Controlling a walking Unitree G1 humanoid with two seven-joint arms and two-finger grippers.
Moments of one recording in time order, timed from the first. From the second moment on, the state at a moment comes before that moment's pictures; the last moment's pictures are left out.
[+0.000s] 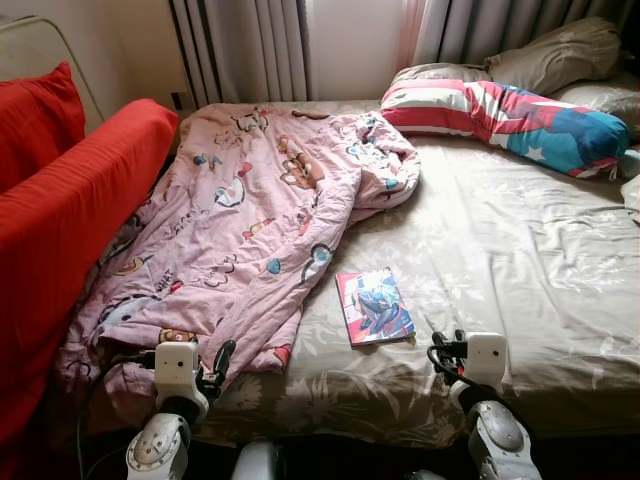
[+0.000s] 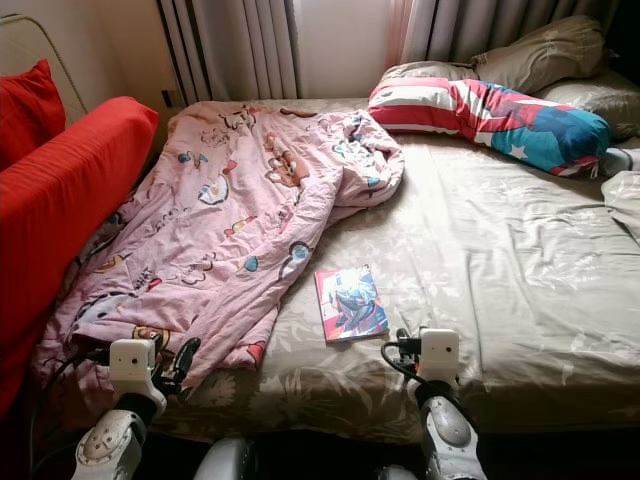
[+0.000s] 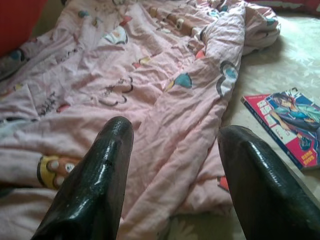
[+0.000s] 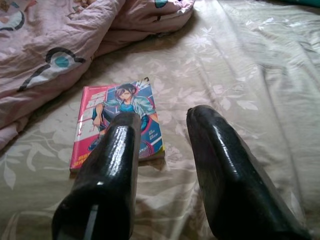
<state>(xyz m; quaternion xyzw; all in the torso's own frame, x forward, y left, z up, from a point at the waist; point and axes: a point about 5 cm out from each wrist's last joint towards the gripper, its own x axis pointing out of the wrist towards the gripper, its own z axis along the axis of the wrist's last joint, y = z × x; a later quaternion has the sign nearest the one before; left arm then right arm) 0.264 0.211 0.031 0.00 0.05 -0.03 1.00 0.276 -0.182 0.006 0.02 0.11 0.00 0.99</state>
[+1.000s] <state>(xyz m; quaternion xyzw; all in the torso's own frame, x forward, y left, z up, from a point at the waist) 0.257 0.210 0.029 -0.02 0.04 -0.01 1.00 0.269 -0.183 -0.001 0.02 0.13 0.01 0.99</state>
